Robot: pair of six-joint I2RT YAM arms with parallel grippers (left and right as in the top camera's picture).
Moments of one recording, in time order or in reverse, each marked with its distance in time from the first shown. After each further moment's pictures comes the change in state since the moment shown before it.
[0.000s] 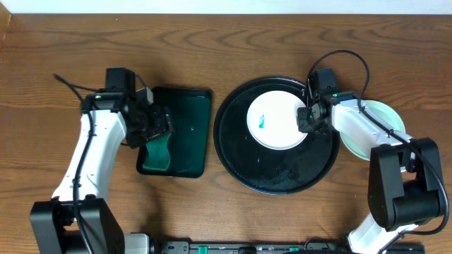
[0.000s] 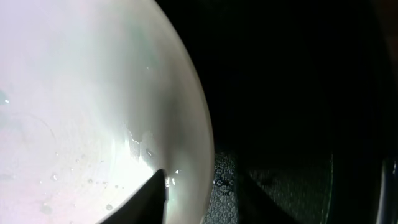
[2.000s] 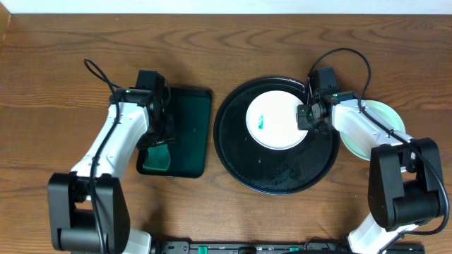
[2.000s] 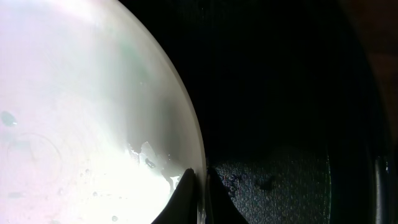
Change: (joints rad) left arm -0.126 0.115 0.000 -0.026 -0.307 -0.024; right arm 0.000 0.000 0.000 0.037 0.001 0.021
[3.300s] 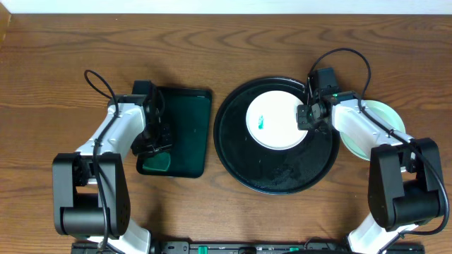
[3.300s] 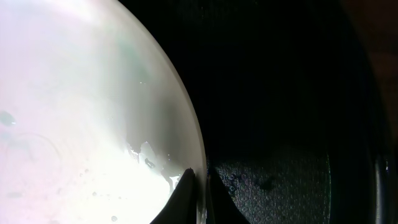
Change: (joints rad) left arm 0.071 0.089 -0.078 0.057 0.064 0.005; right arm 0.000 0.000 0.000 -0.001 0.000 0.000
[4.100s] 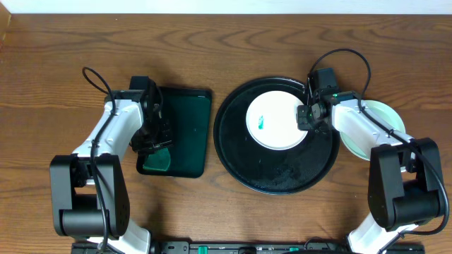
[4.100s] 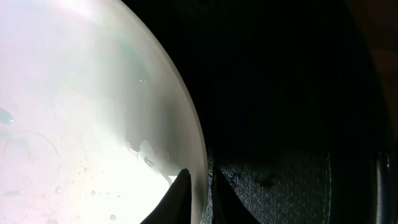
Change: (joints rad) left arm 0.008 -0.006 0.052 -0.050 0.054 0.027; right arm 0.000 0.000 0.000 -0.006 0.000 -0.001
